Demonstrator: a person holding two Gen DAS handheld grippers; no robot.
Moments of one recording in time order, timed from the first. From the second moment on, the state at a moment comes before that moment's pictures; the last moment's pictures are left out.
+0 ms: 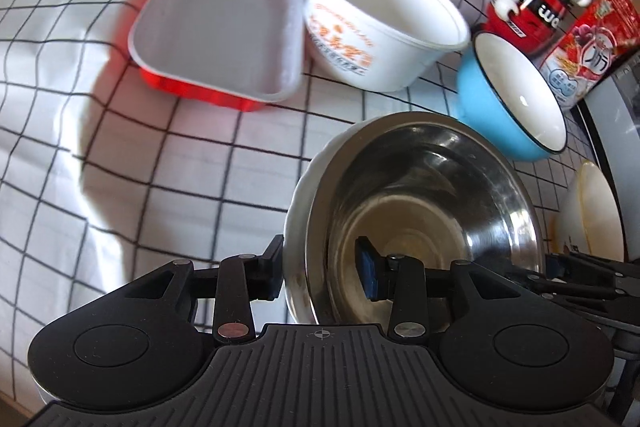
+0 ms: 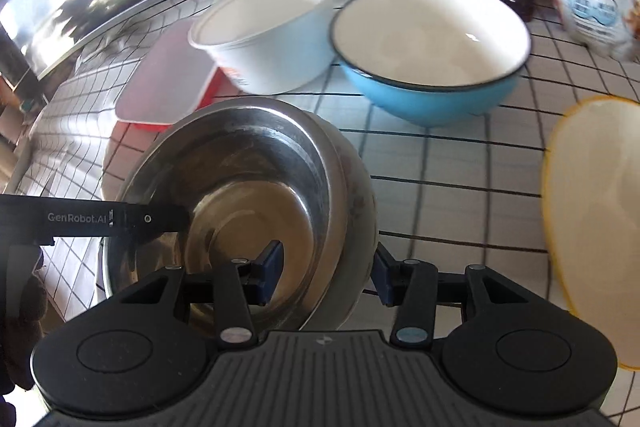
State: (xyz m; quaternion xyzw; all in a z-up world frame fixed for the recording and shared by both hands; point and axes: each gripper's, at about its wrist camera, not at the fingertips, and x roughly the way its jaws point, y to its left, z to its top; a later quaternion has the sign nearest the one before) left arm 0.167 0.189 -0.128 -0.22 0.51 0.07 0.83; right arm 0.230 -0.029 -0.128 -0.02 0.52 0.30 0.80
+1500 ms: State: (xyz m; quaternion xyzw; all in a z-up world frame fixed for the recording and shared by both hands) left arm 0.242 0.004 -0.090 -0.18 0.45 -0.05 0.87; right arm 0.253 -0.234 -0.080 0.00 0.37 0.14 0.92
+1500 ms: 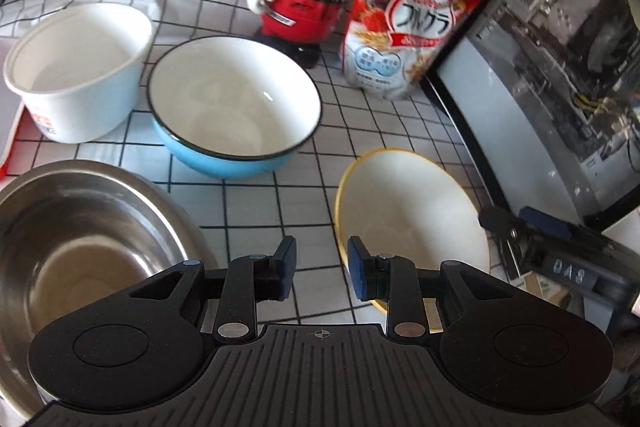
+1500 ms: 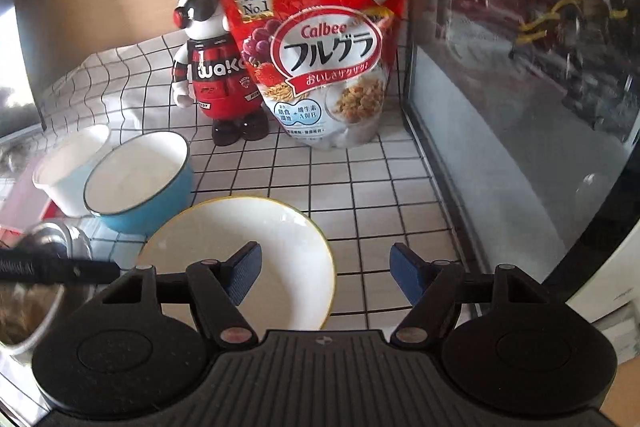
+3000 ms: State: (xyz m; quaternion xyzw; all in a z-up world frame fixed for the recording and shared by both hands) left arm 0.254 -0.001 -0.124 -0.17 0.54 -0.06 0.82; right arm 0.277 -0.184 -0.140 0.03 0.52 0.18 0.83
